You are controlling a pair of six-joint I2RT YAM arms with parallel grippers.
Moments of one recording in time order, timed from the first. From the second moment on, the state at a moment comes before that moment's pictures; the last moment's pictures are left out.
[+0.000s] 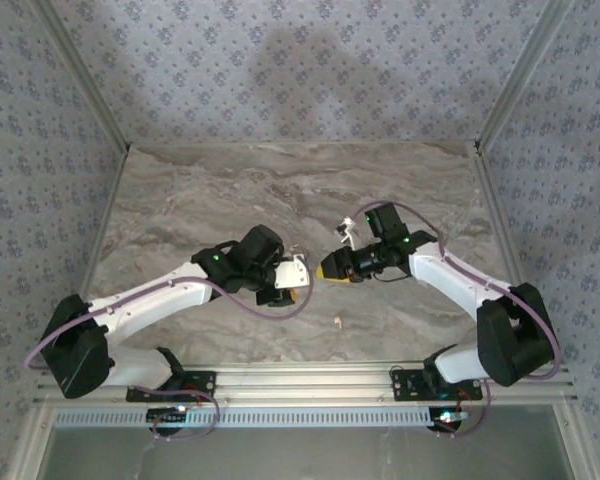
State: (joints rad) left arm -0.88 1.31 0.93 -0.55 0.19 0.61; right arm 0.48 1.39 0.86 -0.45 -0.89 0.41
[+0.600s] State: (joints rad) left arm -0.88 1.29 0.93 -0.53 0.19 0.63; right arm 0.59 1.47 0.89 -0.30 -0.91 0.50
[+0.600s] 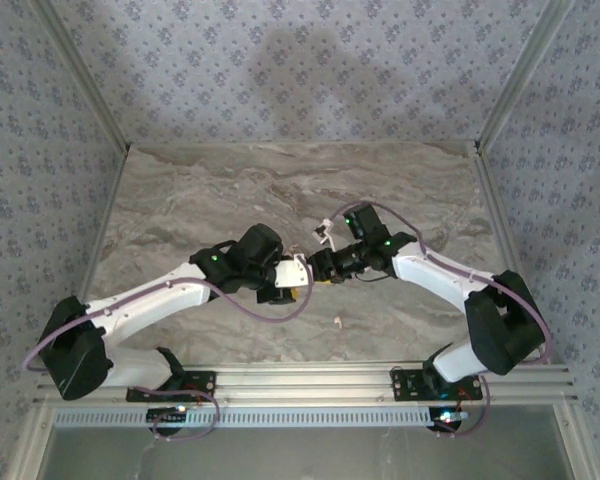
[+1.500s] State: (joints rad) left arm -0.80 1.27 0.92 -0.48 0.23 0.56; right arm 0.60 1.43 0.91 -0.33 -0.88 0.37
